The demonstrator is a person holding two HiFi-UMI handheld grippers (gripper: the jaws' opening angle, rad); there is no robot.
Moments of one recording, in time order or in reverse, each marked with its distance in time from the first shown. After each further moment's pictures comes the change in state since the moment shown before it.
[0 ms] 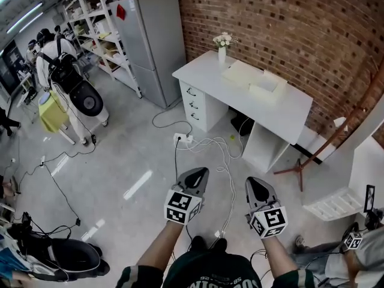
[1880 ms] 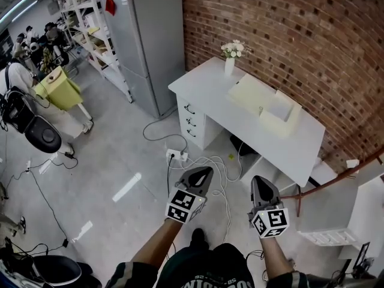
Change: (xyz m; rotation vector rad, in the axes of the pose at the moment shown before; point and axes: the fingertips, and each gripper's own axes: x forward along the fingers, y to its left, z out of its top) left arm 0.217 0.199 0.032 -0.003 0.018 -0.073; right arm 0.273 -0.131 0.019 0.008 0.025 -0.102
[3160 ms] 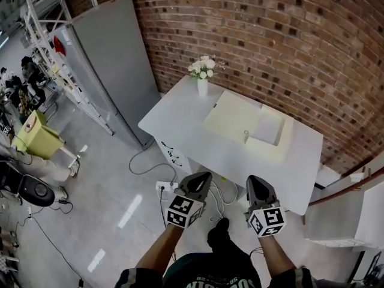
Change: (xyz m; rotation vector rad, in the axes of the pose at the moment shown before) left arm 0.257 0.083 0.051 0.008 0.038 -0.137; right arm 0.188 -0.183 0.024 0.062 -0.022 -0.109
